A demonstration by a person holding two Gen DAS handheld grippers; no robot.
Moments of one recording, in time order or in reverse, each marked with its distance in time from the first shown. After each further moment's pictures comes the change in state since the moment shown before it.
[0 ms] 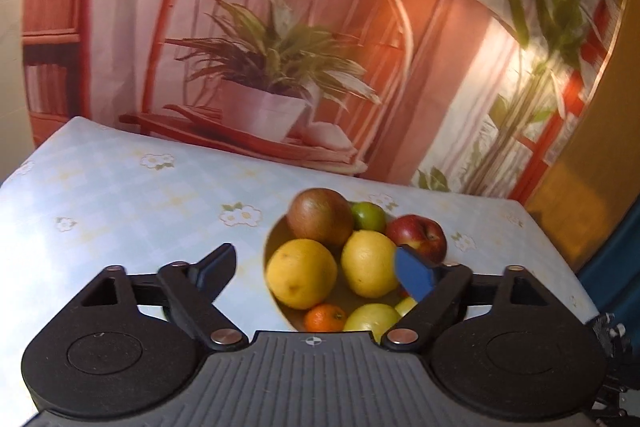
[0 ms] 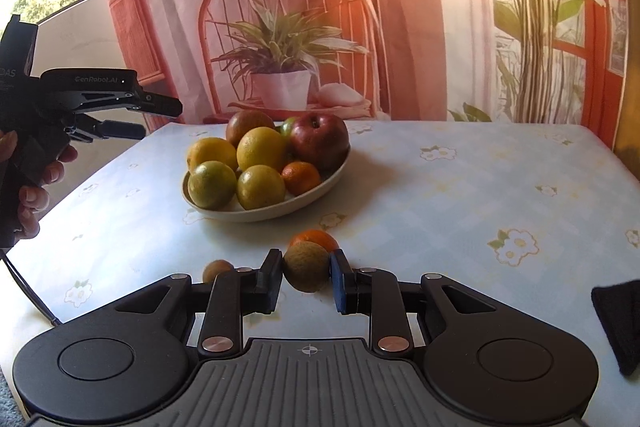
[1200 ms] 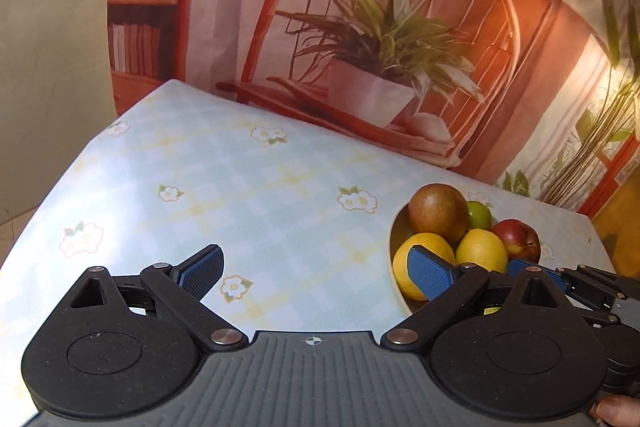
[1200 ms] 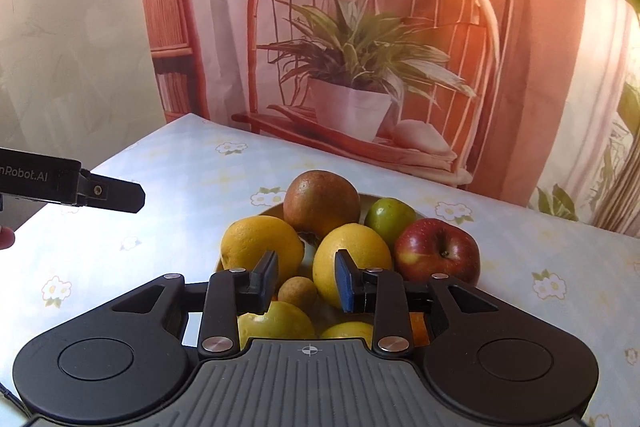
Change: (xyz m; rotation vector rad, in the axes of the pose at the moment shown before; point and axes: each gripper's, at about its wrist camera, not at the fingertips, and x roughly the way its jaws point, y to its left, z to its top) left arm -0.004 0.054 0.007 -0.091 0.077 0.188; right arm 0.129 0.088 0.098 -0.169 0.076 -0.001
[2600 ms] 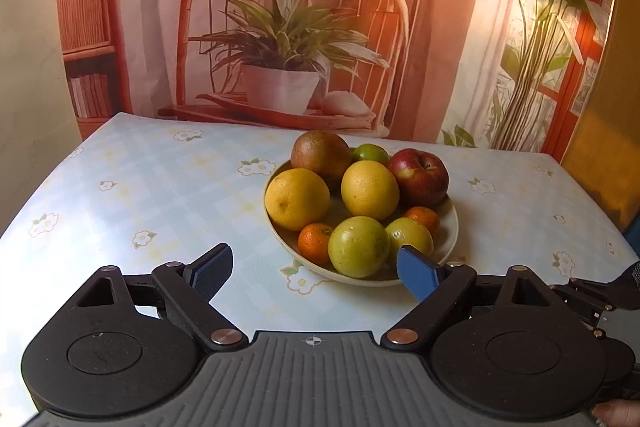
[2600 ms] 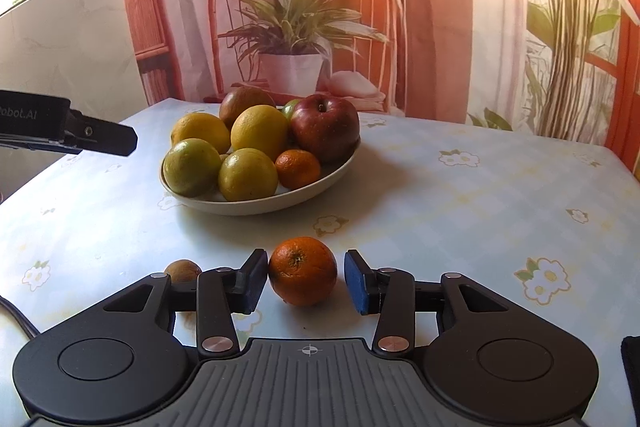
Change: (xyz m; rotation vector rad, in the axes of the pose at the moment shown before) left arm -0.037 -0.100 -0.078 0.203 -0.070 -0.010; right arm -0.070 -0.075 -0.123 0.079 -0.054 -0.003
